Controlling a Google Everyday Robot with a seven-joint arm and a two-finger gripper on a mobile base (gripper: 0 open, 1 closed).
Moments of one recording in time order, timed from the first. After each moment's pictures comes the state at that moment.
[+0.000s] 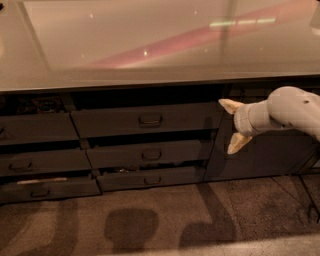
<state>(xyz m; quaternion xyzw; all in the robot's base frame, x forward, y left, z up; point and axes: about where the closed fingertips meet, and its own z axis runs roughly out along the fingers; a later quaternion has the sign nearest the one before) 0.645 -0.247 0.708 -0.74 0.58 -0.12 0.32</state>
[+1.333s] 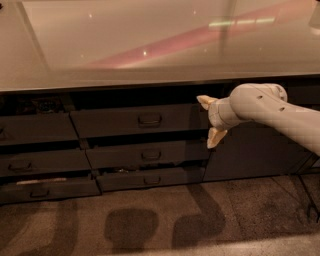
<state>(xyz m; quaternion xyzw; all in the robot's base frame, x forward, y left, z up) 0.677 -0.181 0.699 -0.75 0.58 -0.14 0.30</state>
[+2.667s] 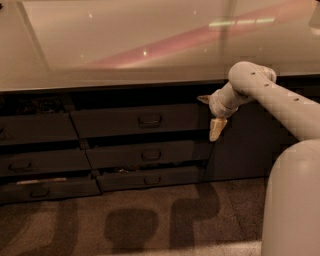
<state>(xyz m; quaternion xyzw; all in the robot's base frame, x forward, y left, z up) 0.736 -0.202 0.658 -0.77 0.60 -0.03 0.24</state>
